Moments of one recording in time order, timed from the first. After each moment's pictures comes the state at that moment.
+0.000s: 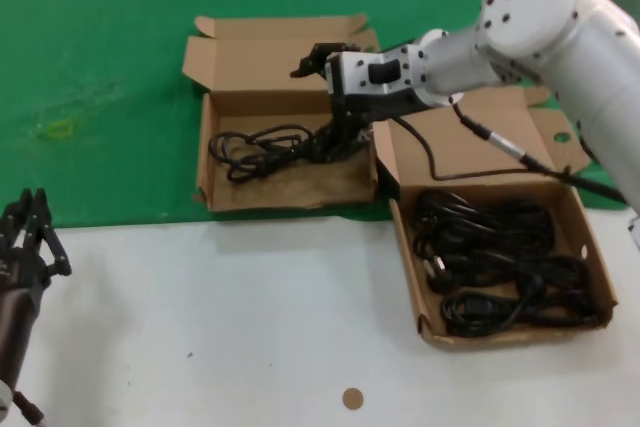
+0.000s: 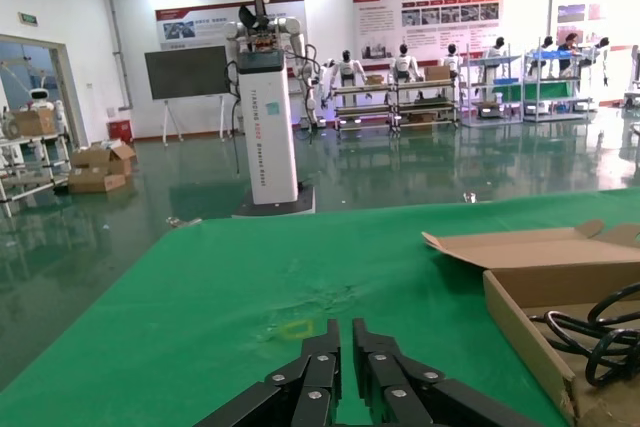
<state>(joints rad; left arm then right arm) 0.00 -0.30 1.60 -1.60 -1.80 0.00 0.00 1.26 0.19 -2.19 0.57 1.26 -0.90 -0.33</state>
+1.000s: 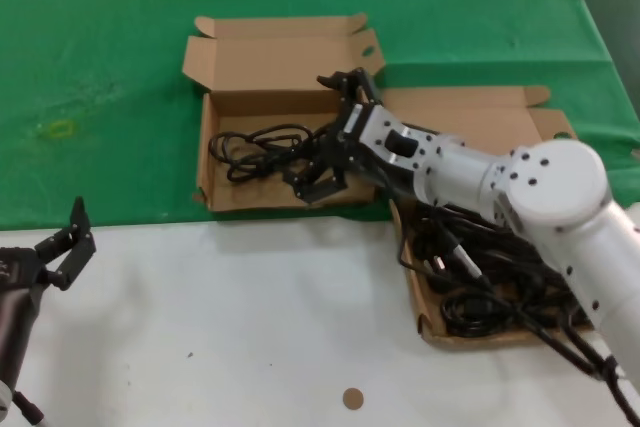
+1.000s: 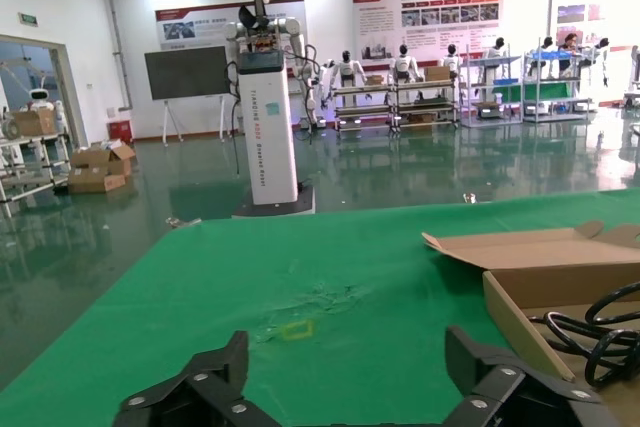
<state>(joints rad) 0.00 -0.30 1.60 -1.60 -1.80 0.00 0.00 0.77 0.23 -1.96 0.97 1.47 -0.55 -0.20</state>
